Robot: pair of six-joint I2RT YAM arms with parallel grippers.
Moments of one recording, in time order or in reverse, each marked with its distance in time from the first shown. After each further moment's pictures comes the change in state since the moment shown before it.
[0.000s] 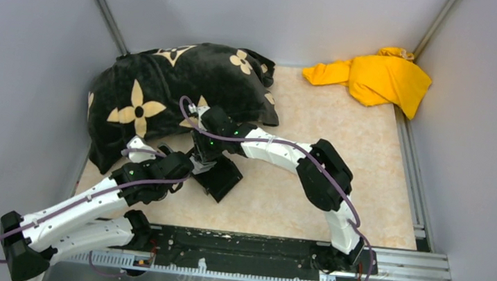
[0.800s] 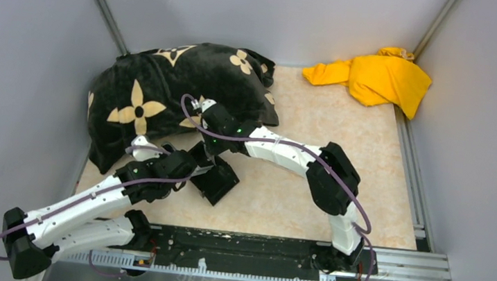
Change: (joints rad) left arm 0.000 0.029 0.001 0.042 0.007 0.022; right arm 0.013 -0.063 0.013 -0.098 0.208 -0.055
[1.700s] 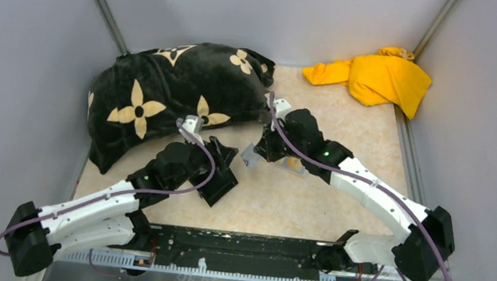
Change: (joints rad) left arm 0.000 -0.003 -0.184 1.083 0.424 1.000; right arm -0.220 -0.738 -0.564 0.069 -0.164 -0.007
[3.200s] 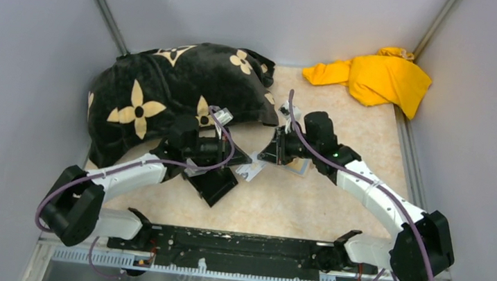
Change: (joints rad) left arm 0.280 0.436 0.092 0.323 1.081 0.117; right arm -0.209 -0.056 -0.184 0.153 -0.432 0.095
